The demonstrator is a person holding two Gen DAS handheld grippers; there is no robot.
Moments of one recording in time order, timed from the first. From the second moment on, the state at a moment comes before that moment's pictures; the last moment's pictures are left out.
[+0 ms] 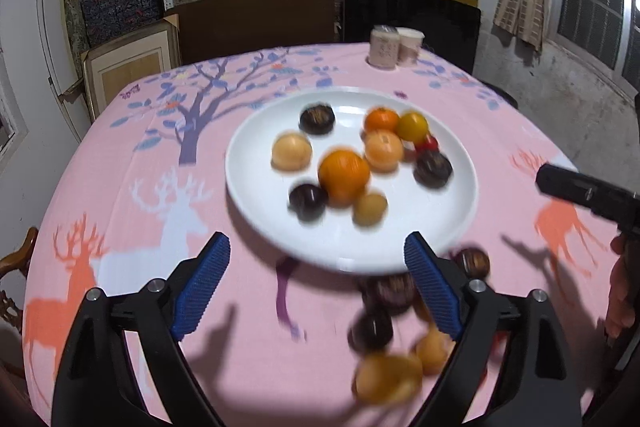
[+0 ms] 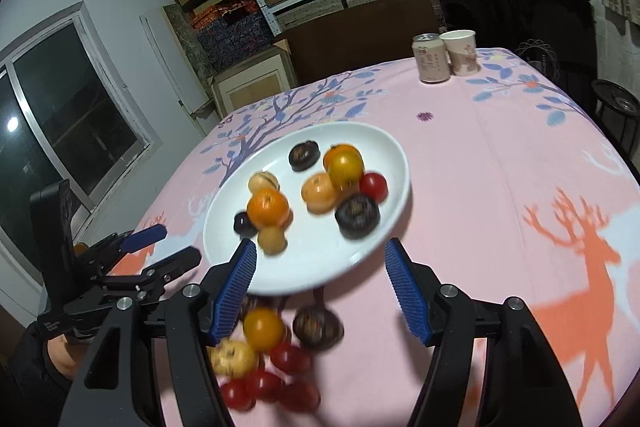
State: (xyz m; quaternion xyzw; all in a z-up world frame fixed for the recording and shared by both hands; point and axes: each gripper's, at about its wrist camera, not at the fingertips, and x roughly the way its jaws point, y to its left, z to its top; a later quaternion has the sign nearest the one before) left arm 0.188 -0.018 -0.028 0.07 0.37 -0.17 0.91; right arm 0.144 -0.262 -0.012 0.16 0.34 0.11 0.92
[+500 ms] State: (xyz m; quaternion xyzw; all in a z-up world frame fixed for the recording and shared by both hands) left arm 0.130 -0.028 -0.084 0.11 0.44 -0.18 0.87; right arm 0.045 -0.246 -0.014 0.14 0.31 0.11 0.93
